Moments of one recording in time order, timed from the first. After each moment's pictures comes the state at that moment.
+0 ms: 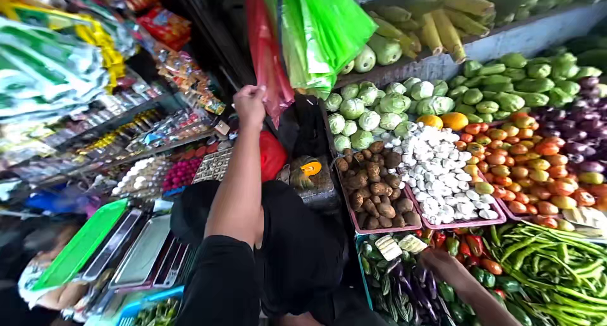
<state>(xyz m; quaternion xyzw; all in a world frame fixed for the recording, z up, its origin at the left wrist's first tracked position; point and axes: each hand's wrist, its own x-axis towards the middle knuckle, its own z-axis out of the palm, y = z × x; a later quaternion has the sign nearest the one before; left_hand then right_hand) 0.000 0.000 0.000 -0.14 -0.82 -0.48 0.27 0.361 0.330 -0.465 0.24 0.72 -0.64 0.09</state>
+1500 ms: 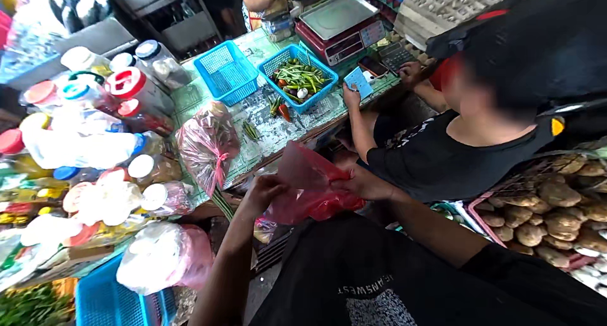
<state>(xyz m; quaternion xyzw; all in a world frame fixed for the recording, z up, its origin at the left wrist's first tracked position) 0.758 -0.355 -0.301 0.32 -0.69 -0.63 0.12 0.475 -0.197 -0.311 -0.50 0.54 -0.40 0.55</state>
